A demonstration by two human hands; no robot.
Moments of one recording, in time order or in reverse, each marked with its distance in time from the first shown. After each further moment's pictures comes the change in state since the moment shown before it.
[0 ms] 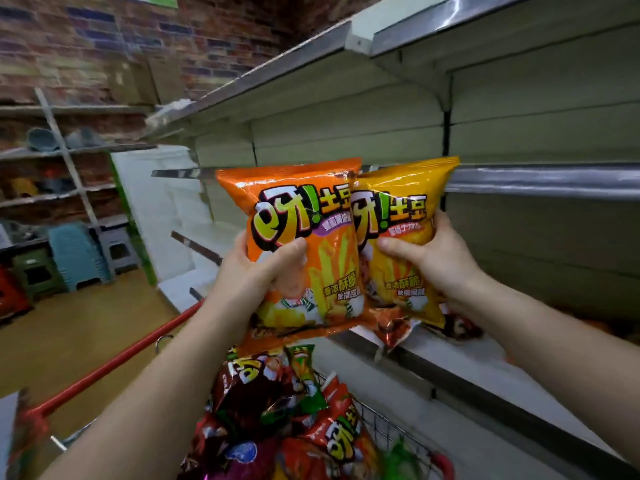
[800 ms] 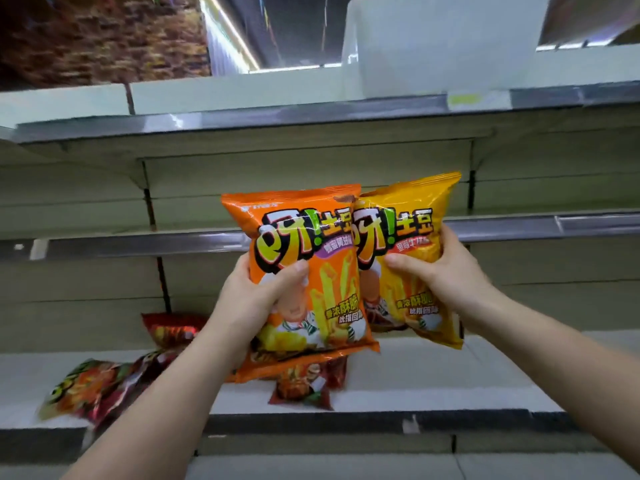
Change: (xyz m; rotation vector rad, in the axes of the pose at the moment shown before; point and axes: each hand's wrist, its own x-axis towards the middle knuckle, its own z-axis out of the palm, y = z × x) left_hand -0.187 0.115 0.284 -0.327 -0.701 0.179; right_hand -0.269 -0.113 -0.338 -0.398 0.670 0.067
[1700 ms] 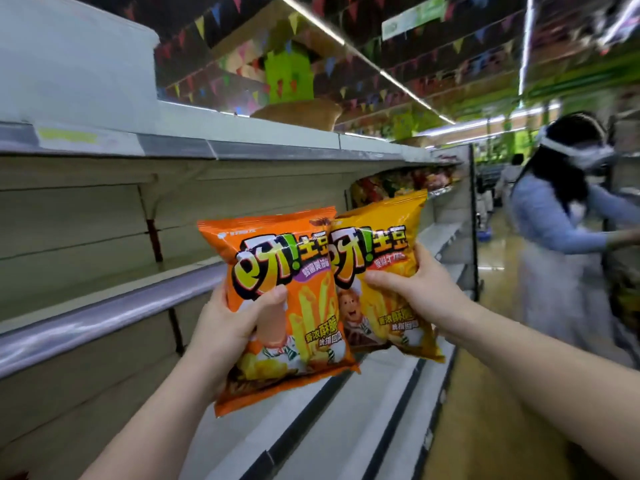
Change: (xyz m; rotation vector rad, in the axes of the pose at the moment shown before) left_hand 0.043 -0.002 0.316 -0.318 -0.889 0.055; right_hand -0.097 0.014 -0.257 -0.324 0.777 0.242
